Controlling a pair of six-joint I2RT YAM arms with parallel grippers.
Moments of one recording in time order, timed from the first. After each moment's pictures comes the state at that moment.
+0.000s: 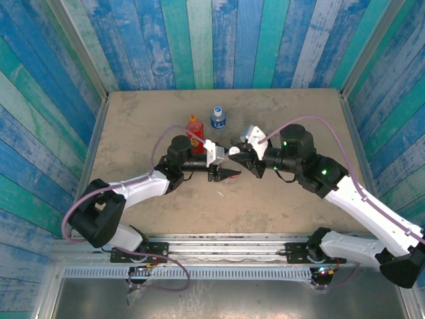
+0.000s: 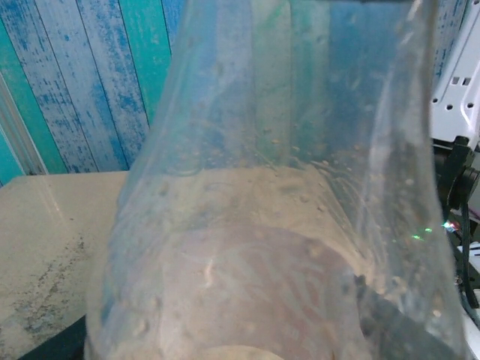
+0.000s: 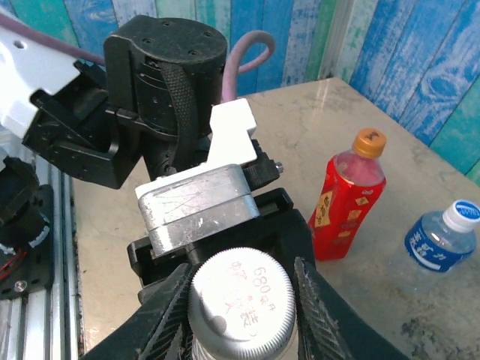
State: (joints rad) left arm -0.64 1.44 0.68 0.67 0.91 0.18; right arm 0.75 1.05 1.07 -0.39 -0.35 -0.19
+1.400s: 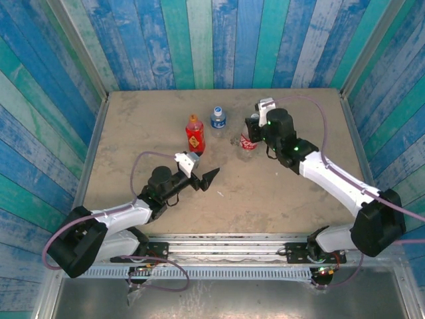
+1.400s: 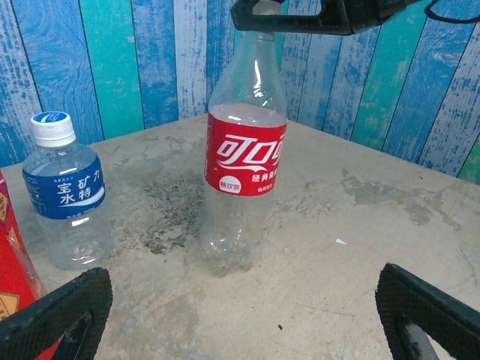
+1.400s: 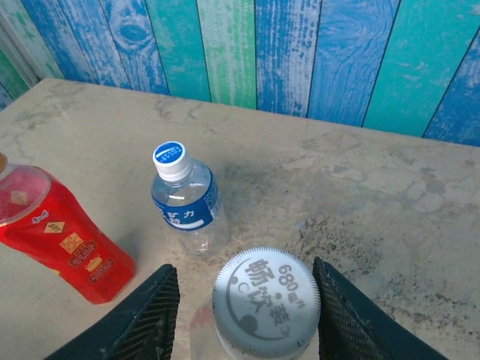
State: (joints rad) left arm -0.64 1.16 0.26 0.84 0.22 -0.05; right arm 0.56 1.38 1.06 -0.10 0.18 0.16
